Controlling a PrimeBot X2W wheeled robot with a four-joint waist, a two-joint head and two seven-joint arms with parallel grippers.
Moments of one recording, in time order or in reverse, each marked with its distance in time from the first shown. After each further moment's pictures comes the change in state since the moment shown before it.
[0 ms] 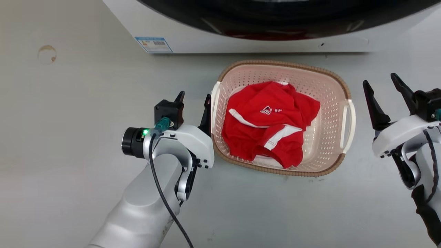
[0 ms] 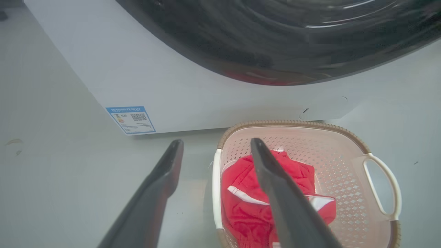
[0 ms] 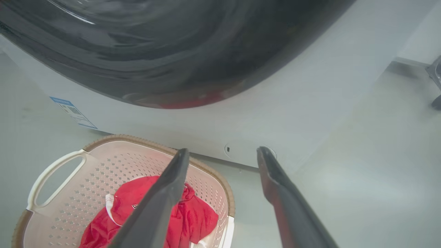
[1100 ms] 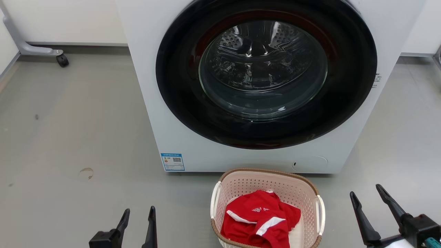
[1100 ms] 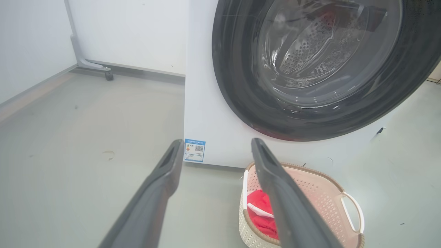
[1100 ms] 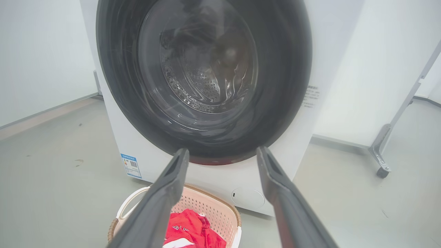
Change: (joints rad) left arm 0.779 0.058 0.528 -0.440 0.335 -0.165 0.000; right arm 0.710 0.093 -0.187 -0.511 -0.150 0.000 0.001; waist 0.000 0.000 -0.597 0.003
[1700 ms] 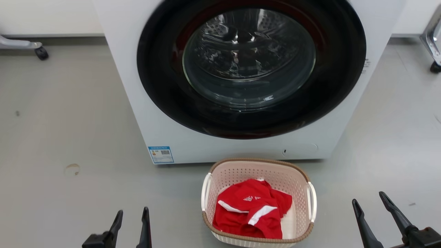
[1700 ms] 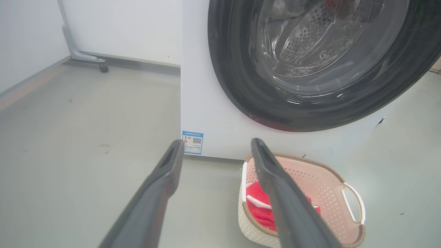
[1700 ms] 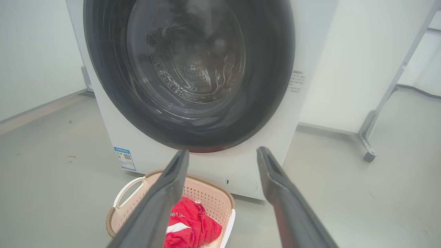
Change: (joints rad) left arm 0.076 -0.014 0.081 -0.063 0.040 -0.018 0.000; right arm 0.122 0.029 -0.058 -0.133 -0.030 0.000 0.000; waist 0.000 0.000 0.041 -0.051
